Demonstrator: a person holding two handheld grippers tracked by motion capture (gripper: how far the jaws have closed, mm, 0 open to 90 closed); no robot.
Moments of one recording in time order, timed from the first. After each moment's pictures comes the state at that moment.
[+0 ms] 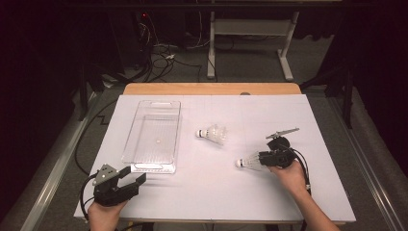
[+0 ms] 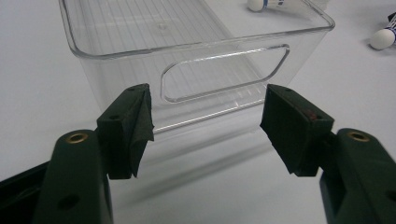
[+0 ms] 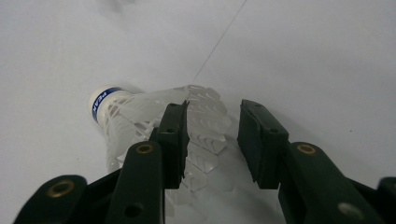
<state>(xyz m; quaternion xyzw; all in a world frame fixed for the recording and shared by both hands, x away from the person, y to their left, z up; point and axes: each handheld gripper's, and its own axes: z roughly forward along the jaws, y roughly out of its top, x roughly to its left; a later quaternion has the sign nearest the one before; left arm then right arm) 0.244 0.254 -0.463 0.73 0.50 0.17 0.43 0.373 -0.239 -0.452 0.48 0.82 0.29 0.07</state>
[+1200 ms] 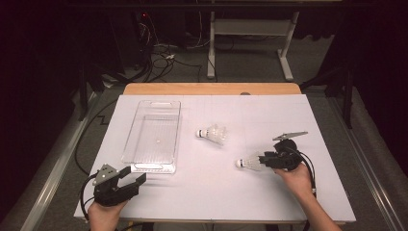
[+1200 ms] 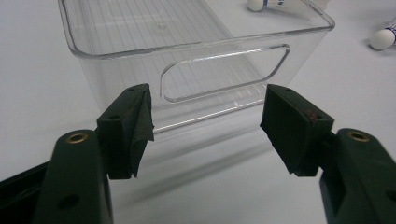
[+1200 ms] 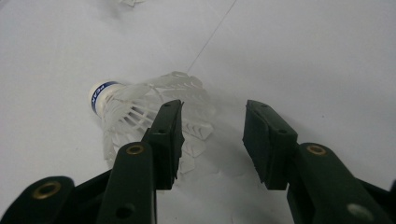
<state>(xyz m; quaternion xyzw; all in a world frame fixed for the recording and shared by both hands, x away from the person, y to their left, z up) 0.244 0.254 -0.463 0.73 0.50 0.17 0.43 0.361 -0.253 -0.448 0.48 0.81 0.32 0.08</state>
